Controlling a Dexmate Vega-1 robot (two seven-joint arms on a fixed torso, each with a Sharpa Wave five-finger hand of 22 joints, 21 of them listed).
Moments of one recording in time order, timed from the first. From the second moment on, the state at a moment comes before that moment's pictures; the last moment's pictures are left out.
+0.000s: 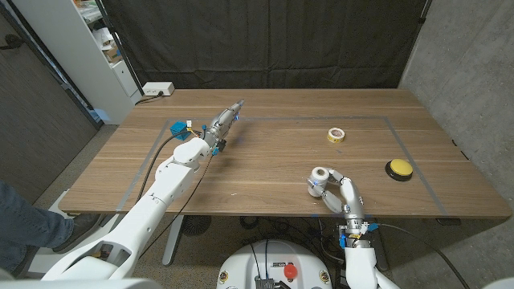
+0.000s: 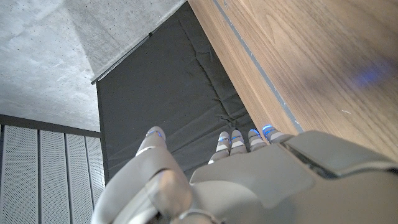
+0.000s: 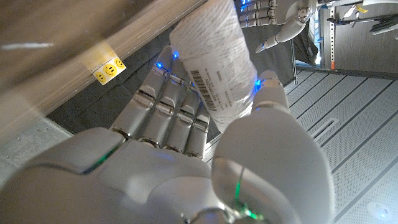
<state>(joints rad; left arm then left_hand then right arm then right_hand) 0.86 0.38 0.28 -1.47 -0.28 0.01 -0.12 0.30 0.02 0.27 -0.07 0.19 -0.06 0.09 0.19 0.17 -0.11 0.06 0.21 0.19 -0.17 0.07 0.18 0.18 -0.17 0.05 0.20 0.18 -1.49 -0.07 -0.01 -1.45 -0.82 0.78 -0.71 0.80 -0.07 0.16 -0.17 0.43 0.75 -0.09 0.49 0.34 0.87 -0.13 0.50 0.37 0.86 -0.11 0.63 0.59 0.84 -0.07 0.38 0.22</state>
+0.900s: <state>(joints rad) 0.85 0.37 0.28 -1.42 -0.29 -0.02 -0.13 0.30 0.02 0.27 -0.07 0.19 -0.06 0.09 0.19 0.17 -0.12 0.07 0.21 0.19 -0.17 0.07 0.18 0.18 -0.17 0.05 0.20 0.18 -1.54 -0.03 0.03 -1.60 -0.80 0.74 -0.61 0.80 -0.07 0.17 -0.15 0.40 0.74 -0.09 0.50 0.36 0.87 -0.13 0.50 0.38 0.86 -0.11 0.63 0.61 0.83 -0.08 0.39 0.22</state>
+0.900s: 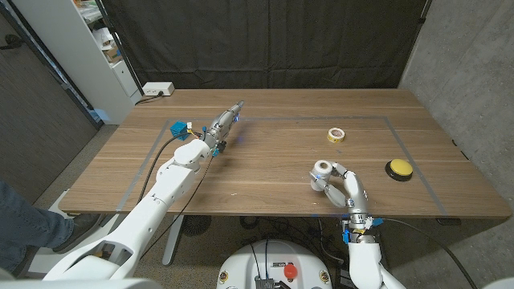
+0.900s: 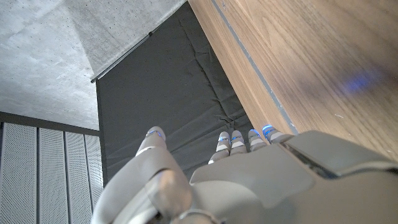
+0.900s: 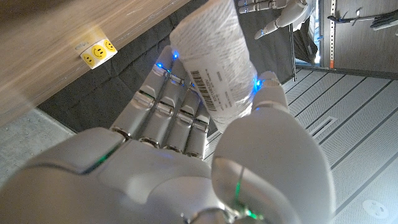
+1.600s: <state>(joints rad) 0.84 0.37 0.28 -1.41 -0.29 -0.03 -0.14 0.30 0.02 0.27 -0.07 0.19 -0.06 0.09 0.19 0.17 -0.12 0.07 0.21 0.19 -0.17 0.07 0.18 0.18 -0.17 0.05 0.20 0.18 -1.58 0.02 0.05 -1.71 -0.78 0.71 -0.53 0.80 -0.07 0.17 -0.15 0.38 0.73 -0.08 0.50 0.38 0.86 -0.12 0.50 0.40 0.87 -0.11 0.62 0.62 0.83 -0.08 0.40 0.22</state>
